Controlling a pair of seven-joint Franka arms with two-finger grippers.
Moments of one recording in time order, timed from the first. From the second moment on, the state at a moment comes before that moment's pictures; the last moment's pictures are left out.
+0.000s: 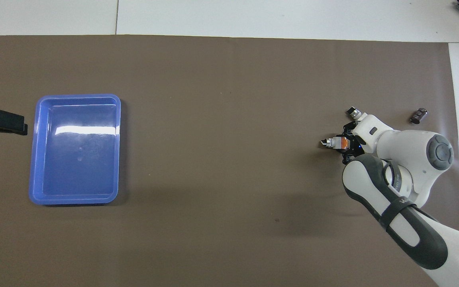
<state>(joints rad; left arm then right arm) 0.12 -0.05 -0.15 -1.62 0.01 1.59 -0.02 0.14 0.19 -0.09 -2.28 0.39 2.63 -1.89</state>
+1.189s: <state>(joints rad) 0.12 -0.07 -0.15 -1.73 -0.64 1.60 -0.27 0.20 -0.04 0.26 -1.98 0.66 2.26 -1.47</state>
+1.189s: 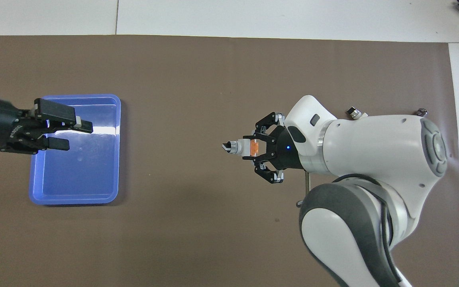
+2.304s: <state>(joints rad) 0.07 -0.10 -0.17 -1.97 -1.00 1.64 -0.45 0.38 -0.04 0.29 -1.98 0.66 2.48 -1.30</state>
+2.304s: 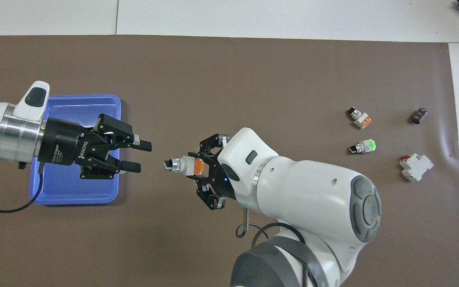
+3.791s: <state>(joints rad) 0.02 -0.13 -0.18 -2.00 -1.08 1.65 -0.51 0.38 -0.04 0.29 -1.98 0.66 2.49 -1.30</state>
